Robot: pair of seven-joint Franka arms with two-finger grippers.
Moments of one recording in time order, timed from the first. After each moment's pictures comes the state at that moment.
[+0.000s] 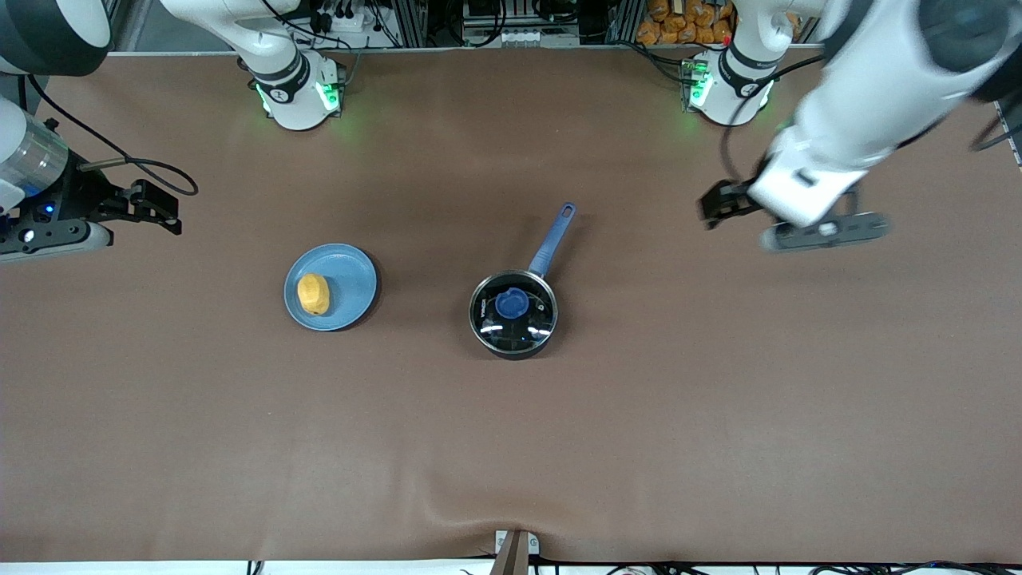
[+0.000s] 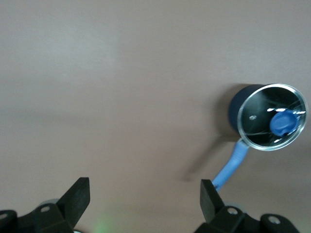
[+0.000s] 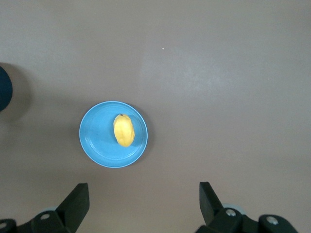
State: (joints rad) left arm -0.32 0.17 -0.13 -1.50 -0.04 1.62 -0.60; right arm 0.10 -0.01 -0.06 -1.70 0.00 1.66 -0.12
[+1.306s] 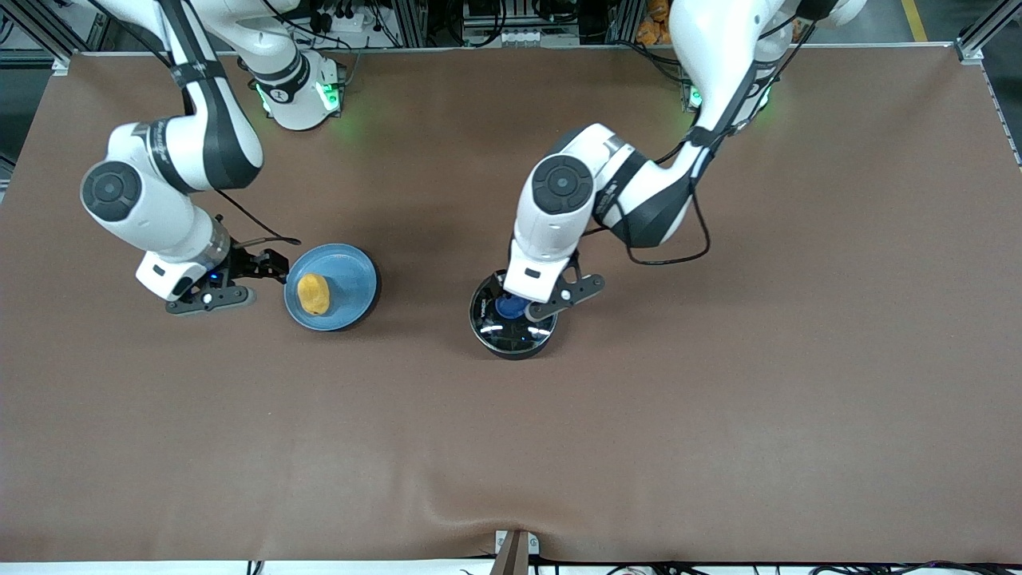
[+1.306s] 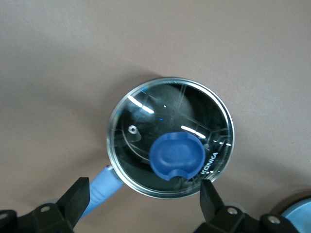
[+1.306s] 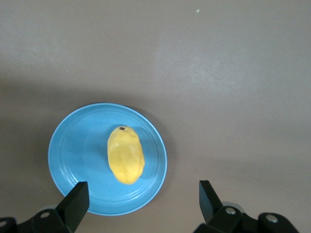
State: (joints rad) left arm -0.65 0.65 -0.12 -1.34 -0.02 2.04 -1.19; right arm 0.14 0.12 -0.01 -2.15 0.00 2.23 -0.06
